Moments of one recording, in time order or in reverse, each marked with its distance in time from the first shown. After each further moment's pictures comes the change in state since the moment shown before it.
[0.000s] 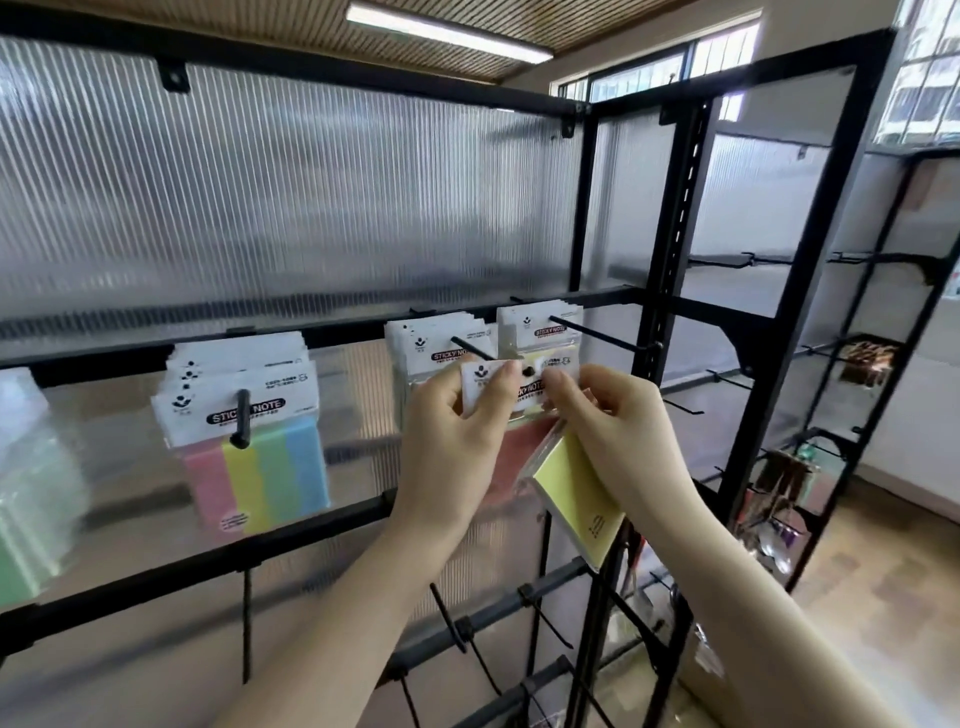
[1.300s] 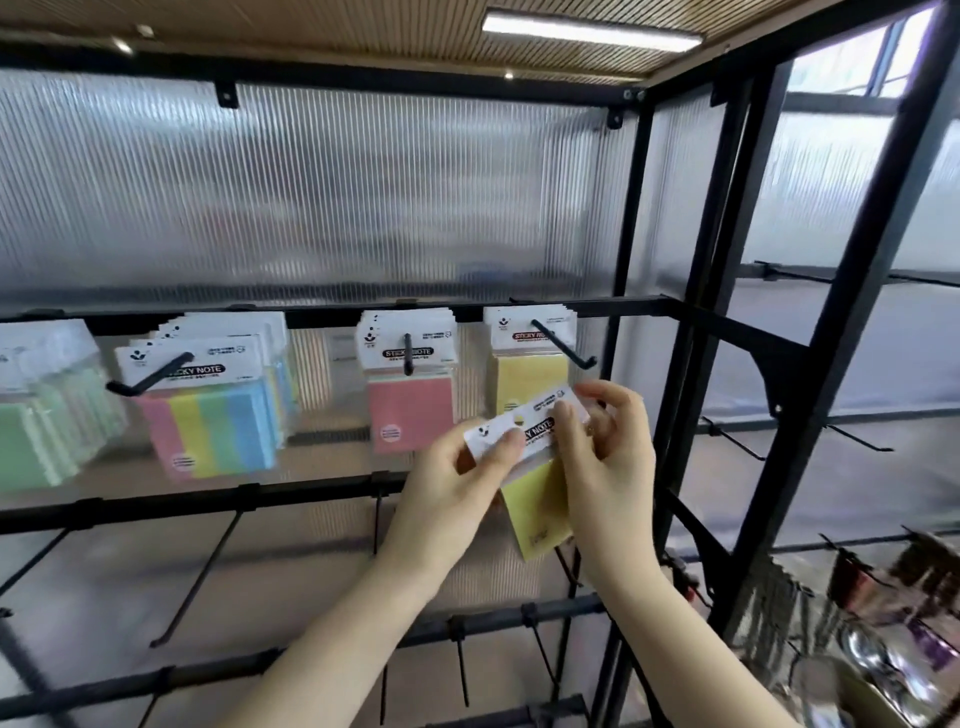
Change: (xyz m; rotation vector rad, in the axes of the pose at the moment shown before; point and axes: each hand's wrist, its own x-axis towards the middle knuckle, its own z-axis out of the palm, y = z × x) left_hand -0.032 -0.030 0.085 0.055 -0.028 -0.230; right_hand 0.015 0.073 -0.037 0.531 -0.017 -0.027
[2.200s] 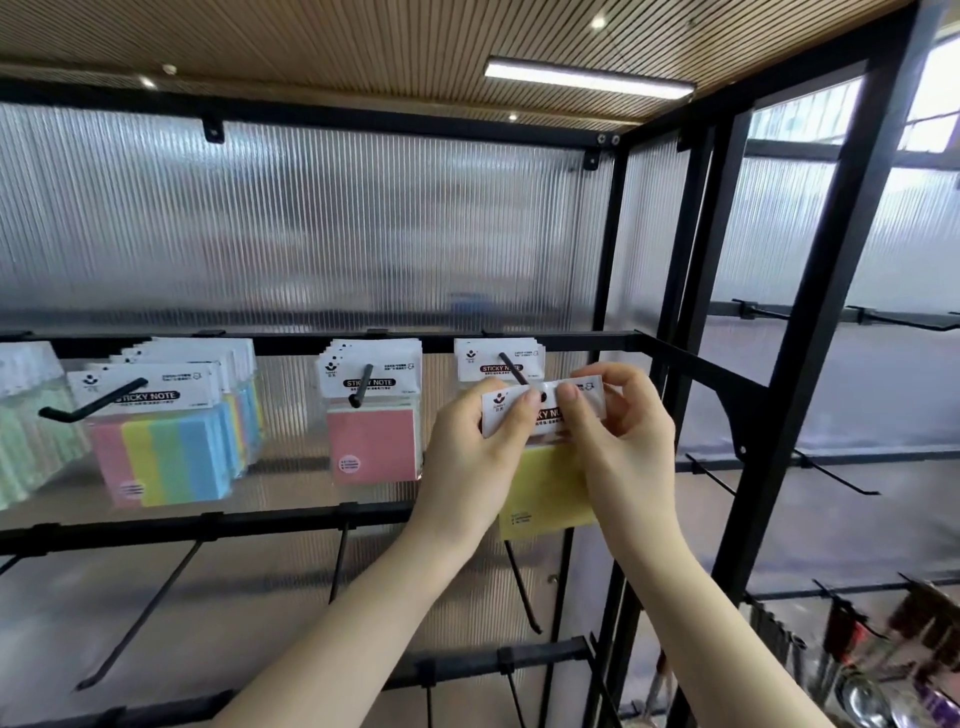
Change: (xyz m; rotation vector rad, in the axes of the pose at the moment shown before) left_hand 0.045 0.025 0.049 0.093 0.188 0.203; right_hand 0.053 -0.014 -0.033 0.030 -0.089 -0.181
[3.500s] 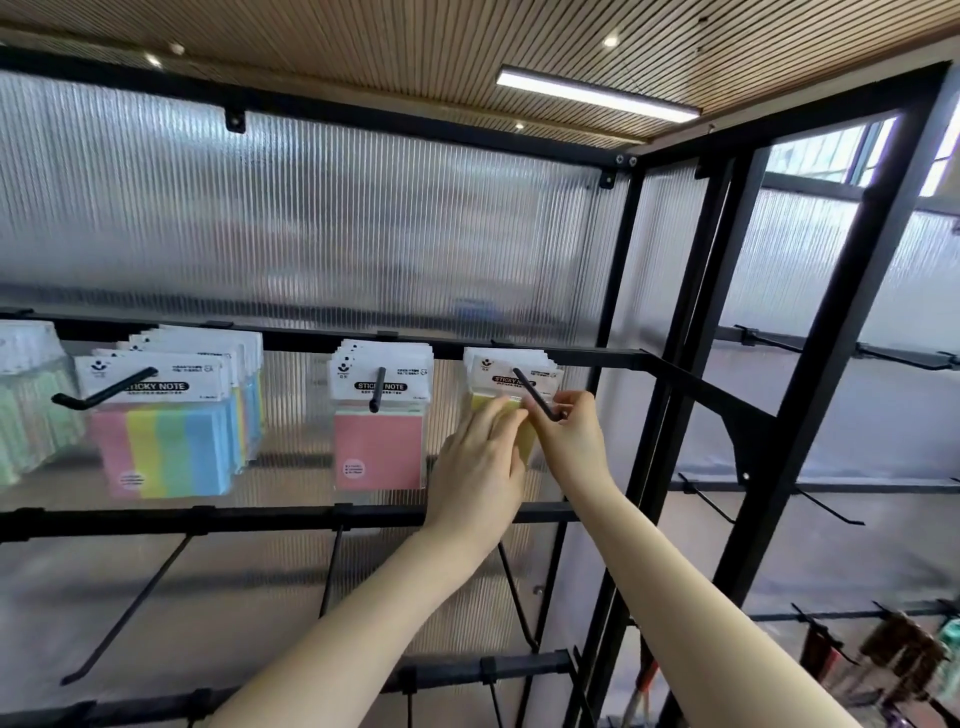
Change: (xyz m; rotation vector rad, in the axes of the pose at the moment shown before) left_hand 0.013 -0.066 0.007 0.809 -0.067 0.196; right_hand 0.047 0.094 0.025 -0.394 -0.057 0.411
